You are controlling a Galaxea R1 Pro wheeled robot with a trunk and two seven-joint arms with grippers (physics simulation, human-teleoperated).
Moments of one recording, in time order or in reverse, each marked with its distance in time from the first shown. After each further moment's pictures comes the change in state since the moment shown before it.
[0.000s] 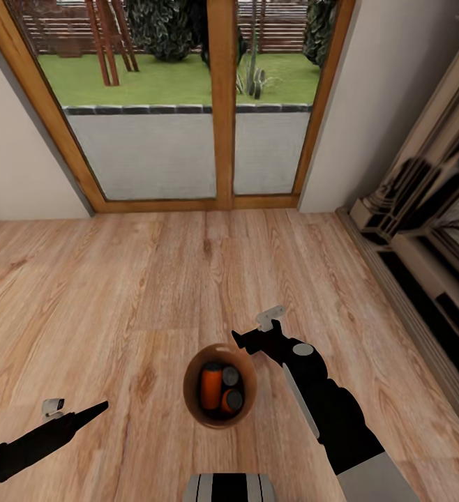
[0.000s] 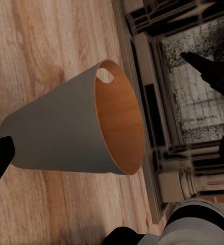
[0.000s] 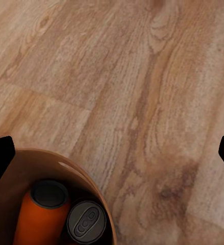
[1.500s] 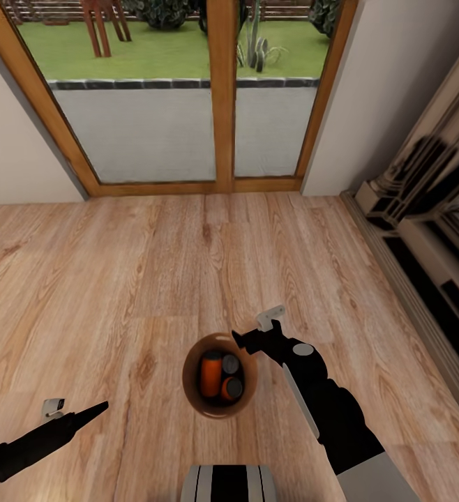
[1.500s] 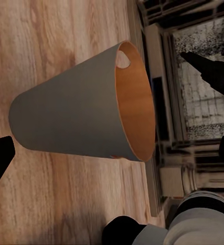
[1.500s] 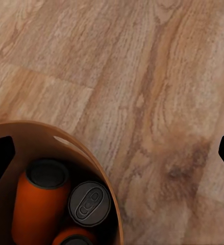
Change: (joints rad) left arm 0.000 0.000 -0.001 0.000 -0.001 0.000 0.000; right arm 0.000 0.000 -0.001 0.000 0.000 0.000 0.000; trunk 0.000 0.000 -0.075
